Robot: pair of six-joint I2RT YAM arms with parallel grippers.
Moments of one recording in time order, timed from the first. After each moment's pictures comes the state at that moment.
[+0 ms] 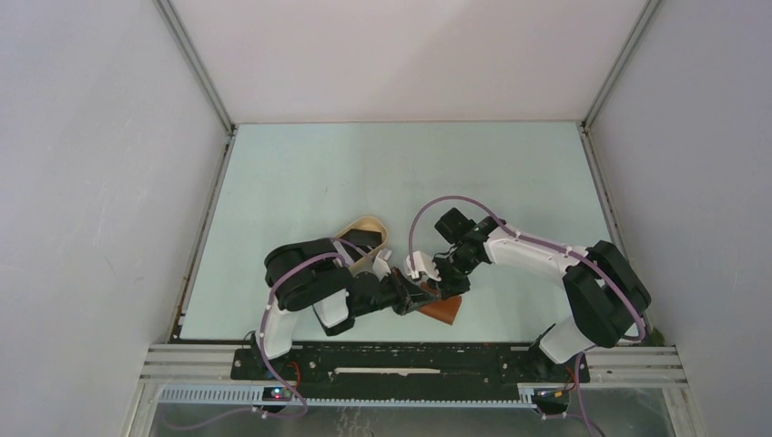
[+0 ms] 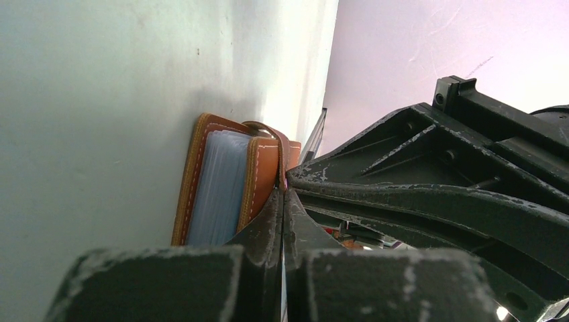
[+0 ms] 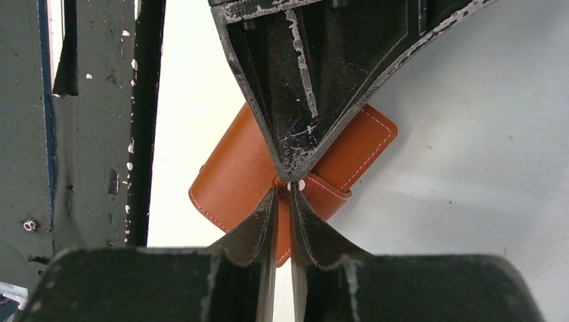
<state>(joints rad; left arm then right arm) -1.01 2.02 0.33 1.44 0.15 -1.54 0.71 1.54 0.91 -0.75 -0.58 -0.99</state>
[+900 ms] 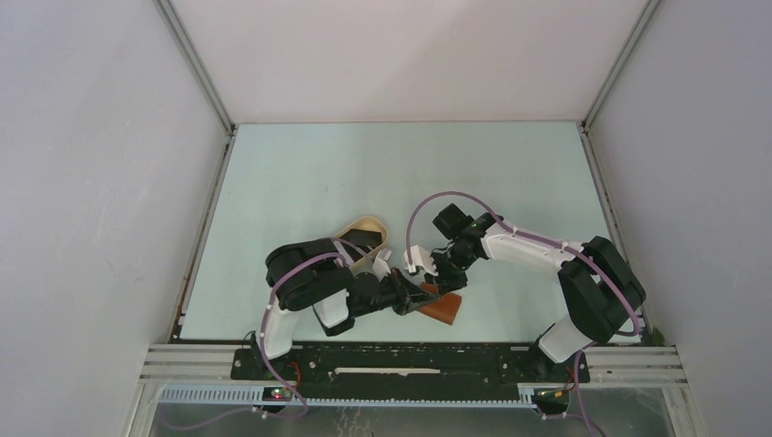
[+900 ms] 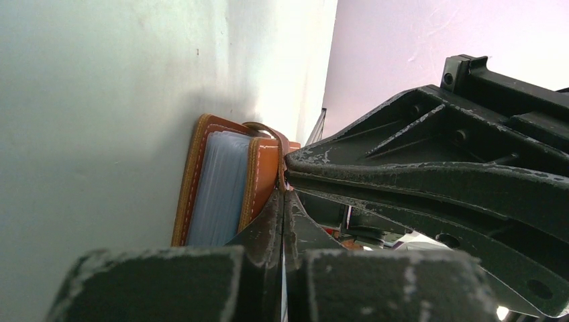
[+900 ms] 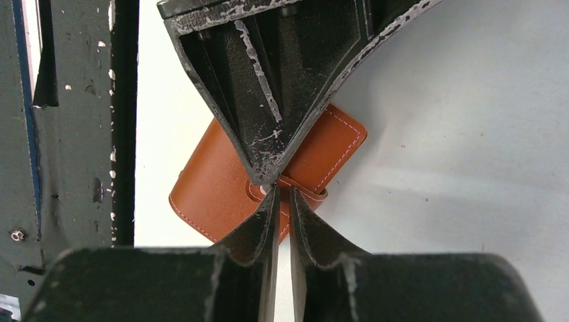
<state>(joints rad) -1.01 2.03 0.33 1.45 0.14 -1.54 0.70 1.57 0.95 -0.73 -0.57 -0.97</state>
